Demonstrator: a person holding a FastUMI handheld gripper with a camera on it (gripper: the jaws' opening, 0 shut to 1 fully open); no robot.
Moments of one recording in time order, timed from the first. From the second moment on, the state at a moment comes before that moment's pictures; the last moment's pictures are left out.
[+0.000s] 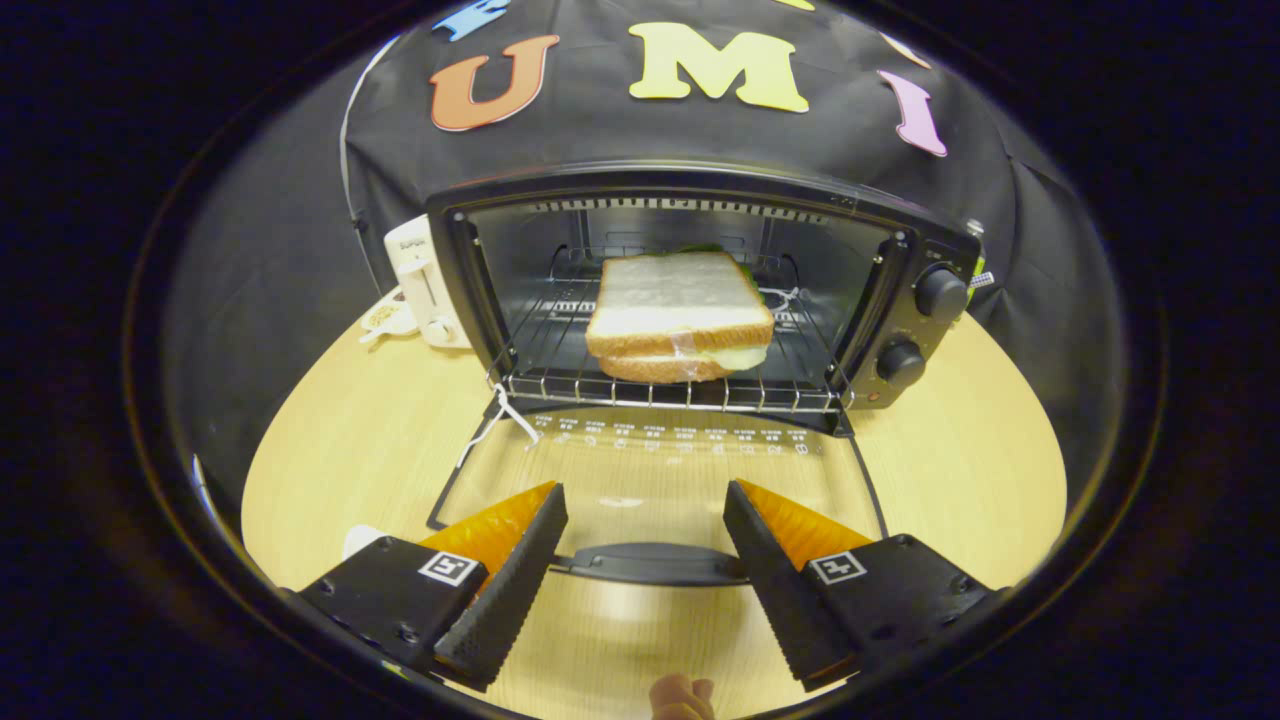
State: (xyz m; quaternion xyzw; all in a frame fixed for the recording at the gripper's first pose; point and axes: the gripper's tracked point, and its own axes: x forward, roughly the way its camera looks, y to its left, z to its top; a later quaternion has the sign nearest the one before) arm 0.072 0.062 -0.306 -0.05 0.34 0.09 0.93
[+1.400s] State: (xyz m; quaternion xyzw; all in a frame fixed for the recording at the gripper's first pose) arm 0.034 0.040 -0.342 -0.01 0.30 0.04 0.95
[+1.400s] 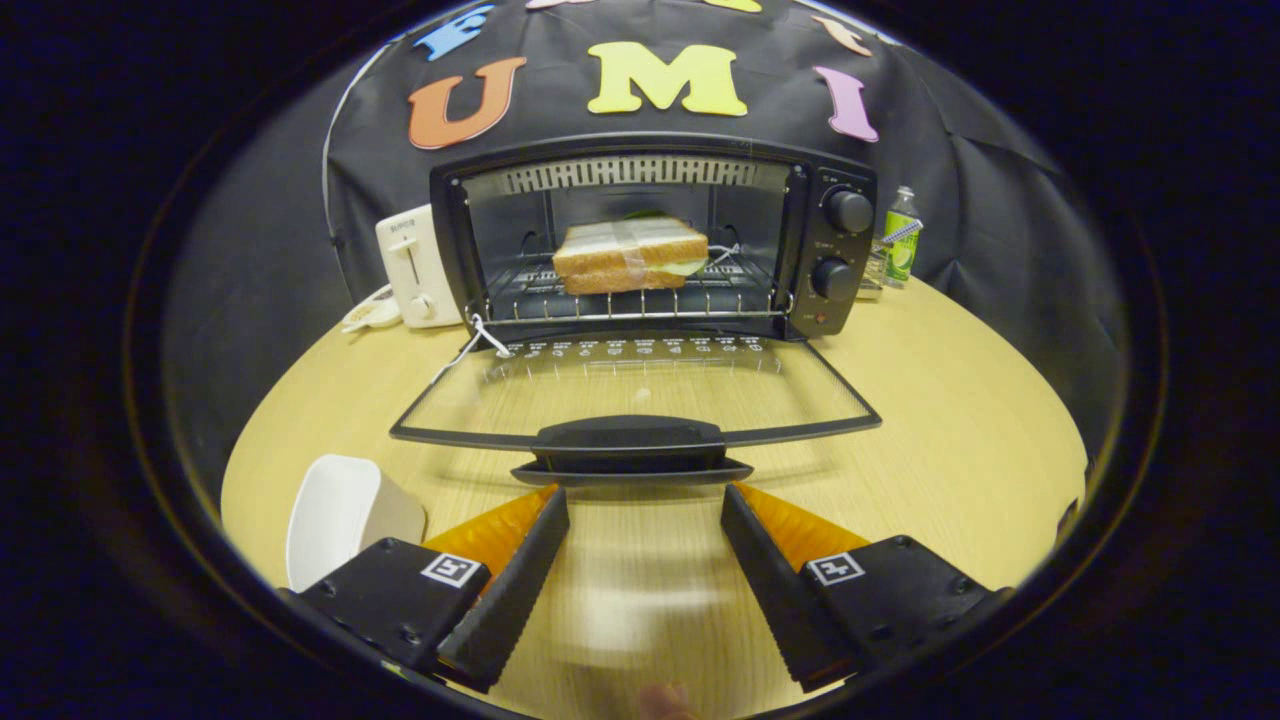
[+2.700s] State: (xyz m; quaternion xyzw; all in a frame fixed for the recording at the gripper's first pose) arm 0.050 0.018 -0.228 0.01 0.15 0.03 0.99
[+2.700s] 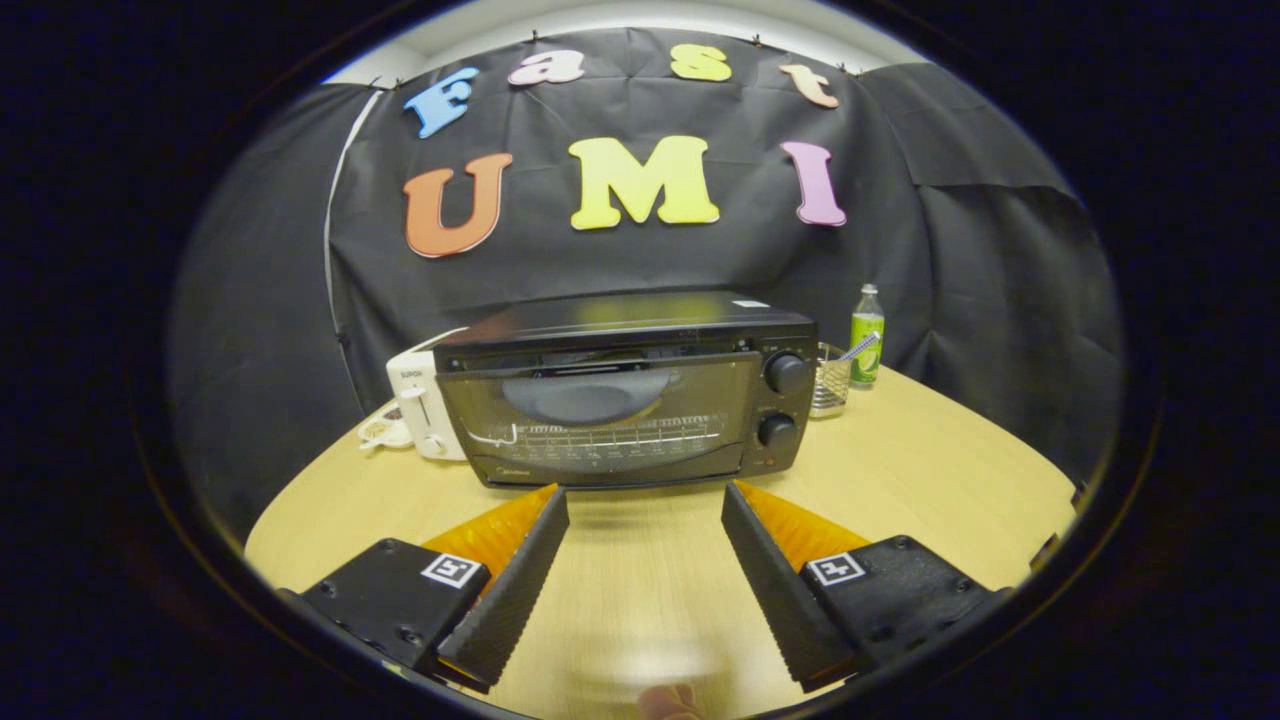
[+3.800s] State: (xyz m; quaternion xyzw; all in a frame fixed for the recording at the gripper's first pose) arm -0.108 -0.031 -0.009 0.03 -0.02 0.07 1.00
